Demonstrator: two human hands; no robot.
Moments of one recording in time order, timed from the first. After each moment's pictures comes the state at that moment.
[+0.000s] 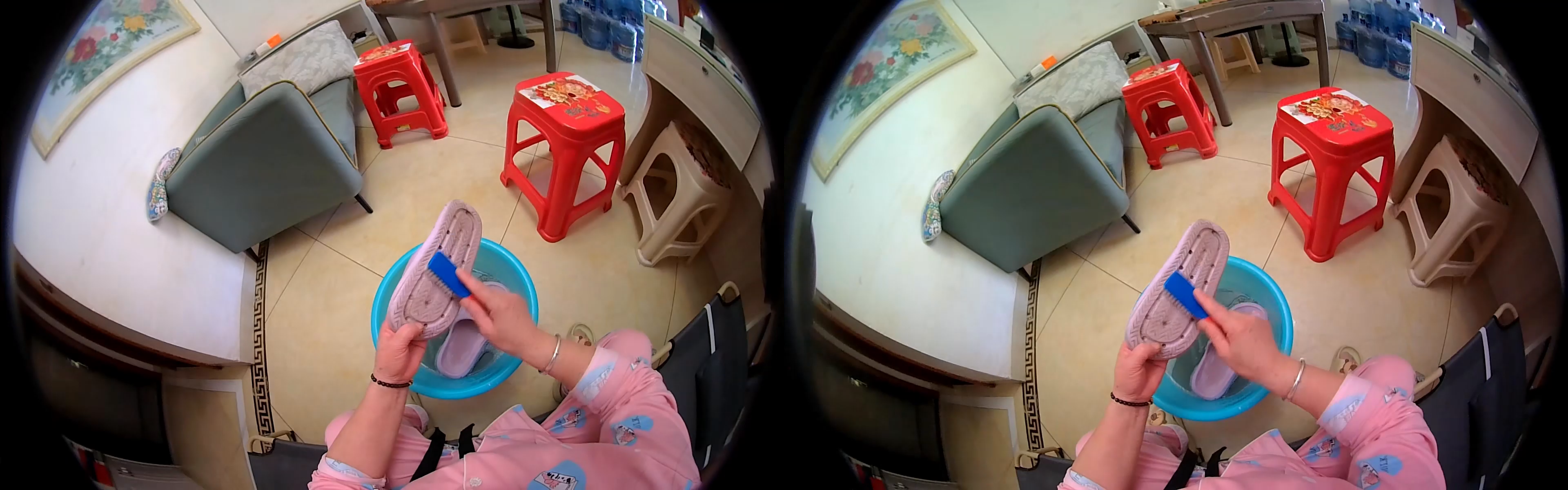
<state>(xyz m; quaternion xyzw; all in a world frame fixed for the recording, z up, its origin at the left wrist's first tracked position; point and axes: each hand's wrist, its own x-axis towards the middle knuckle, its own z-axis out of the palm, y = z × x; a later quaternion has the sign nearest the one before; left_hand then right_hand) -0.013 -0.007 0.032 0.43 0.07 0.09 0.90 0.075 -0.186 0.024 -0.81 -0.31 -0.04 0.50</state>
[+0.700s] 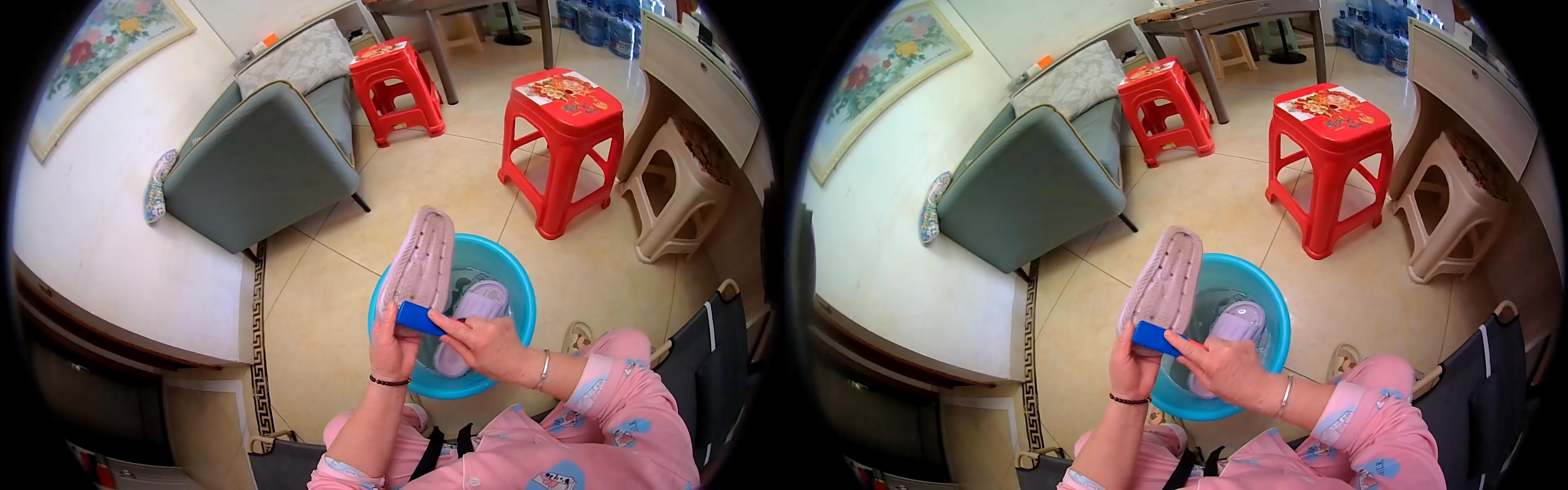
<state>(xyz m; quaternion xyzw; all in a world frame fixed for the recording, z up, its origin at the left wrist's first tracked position) -0.012 0.014 -0.005 0.34 0.05 0.11 0.93 0.041 -0.187 0.028 -0.82 -0.44 -0.11 0.34</state>
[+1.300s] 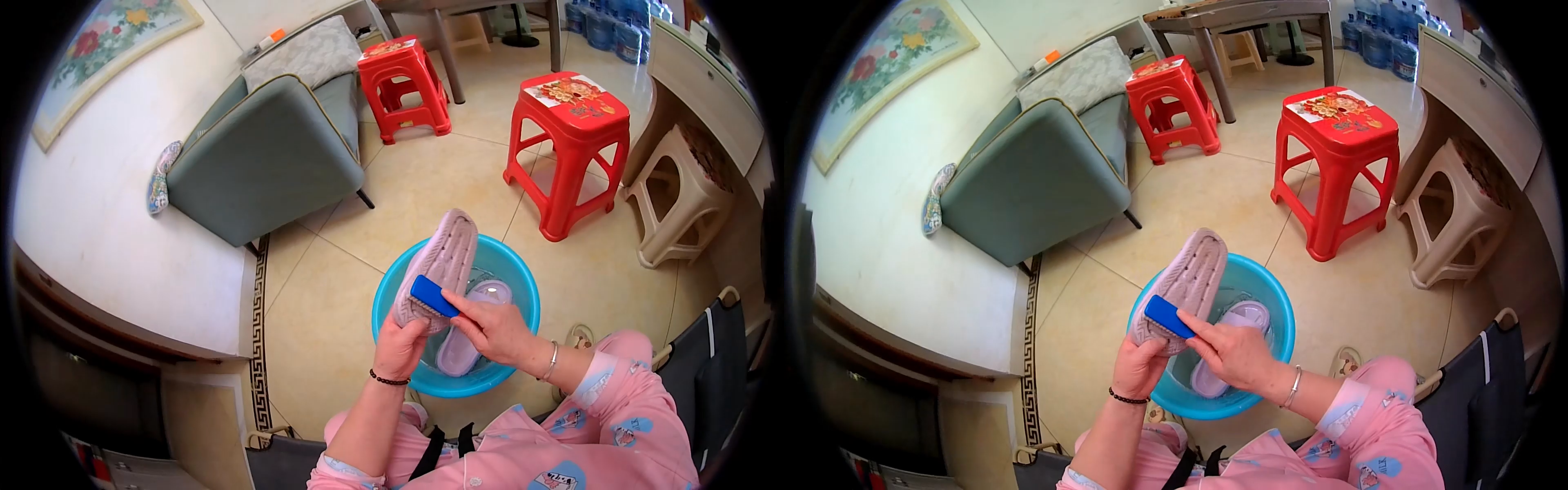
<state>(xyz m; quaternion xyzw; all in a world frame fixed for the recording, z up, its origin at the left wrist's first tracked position) -0.013 -0.001 0.028 0.47 0.09 0.06 0.88 0.061 -0.183 0.029 -0.78 -0.40 -0.03 0.48</state>
